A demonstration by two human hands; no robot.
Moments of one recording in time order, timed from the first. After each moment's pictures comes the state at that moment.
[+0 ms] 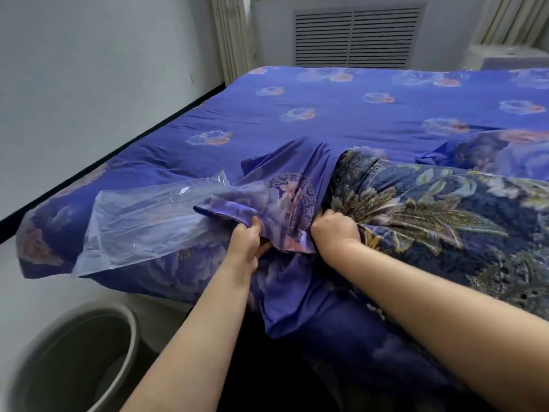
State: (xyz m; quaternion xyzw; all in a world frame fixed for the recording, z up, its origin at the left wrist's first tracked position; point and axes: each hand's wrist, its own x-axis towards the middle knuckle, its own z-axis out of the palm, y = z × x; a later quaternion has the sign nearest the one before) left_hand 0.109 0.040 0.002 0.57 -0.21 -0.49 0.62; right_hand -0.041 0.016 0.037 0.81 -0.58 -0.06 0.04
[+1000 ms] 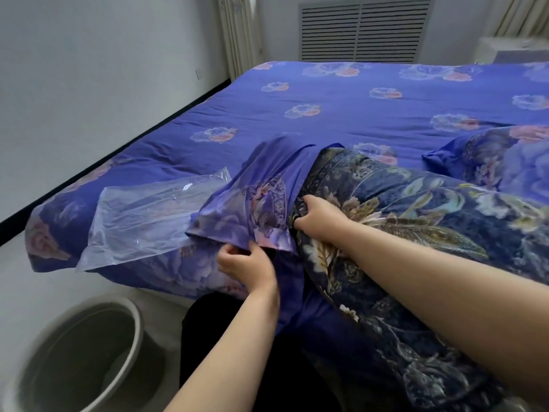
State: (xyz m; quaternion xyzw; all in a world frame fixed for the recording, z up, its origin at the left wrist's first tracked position) left_hand 0.075 0.068 -0.023 0.73 -0.09 -0.07 0.67; right_hand -0.031 -0.001 0.059 0.78 -0.54 0.11 -0.29
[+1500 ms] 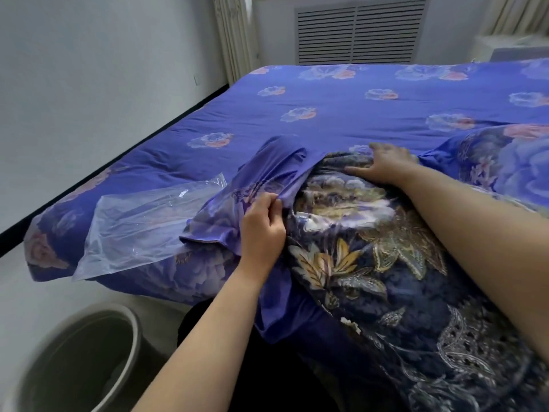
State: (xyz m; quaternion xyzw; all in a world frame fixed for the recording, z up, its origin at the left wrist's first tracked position) left_hand 0.073 0.048 0.035 0.62 -0.56 -0.02 0.54; right_hand -0.139 -0.110 0.104 0.74 -0.66 0.03 -0.09
